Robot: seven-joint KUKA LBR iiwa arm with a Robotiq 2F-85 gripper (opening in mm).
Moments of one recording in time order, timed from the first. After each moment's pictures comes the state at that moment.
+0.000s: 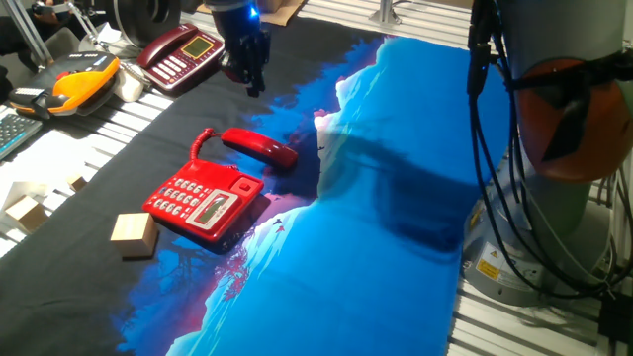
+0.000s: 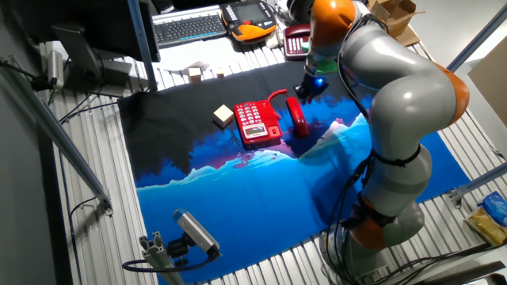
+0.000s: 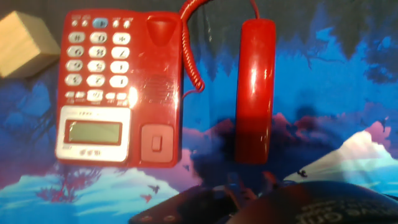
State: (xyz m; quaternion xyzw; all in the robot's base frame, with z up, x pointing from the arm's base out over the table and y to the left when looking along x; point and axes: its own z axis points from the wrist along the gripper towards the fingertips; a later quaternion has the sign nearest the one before) arm 0.523 0.002 0.220 -0.02 -1.00 -0.02 0.06
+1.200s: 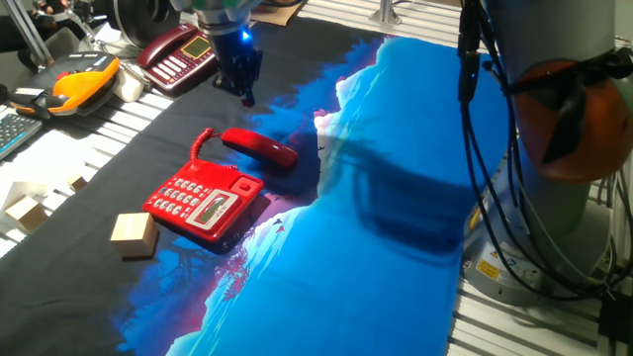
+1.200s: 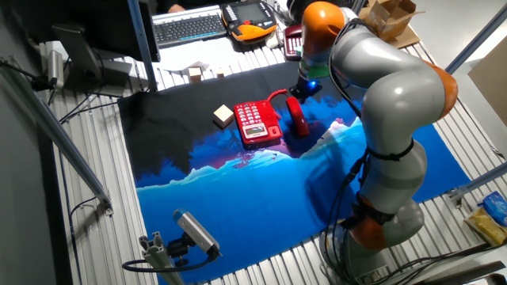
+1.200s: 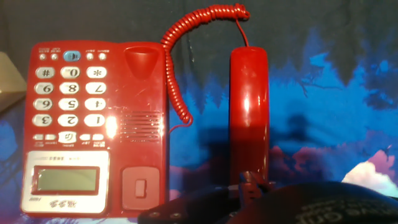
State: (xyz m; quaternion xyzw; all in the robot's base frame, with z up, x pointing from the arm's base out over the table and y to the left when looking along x) arm 0.551 0.001 0.186 -0.02 -1.00 0.02 0.04
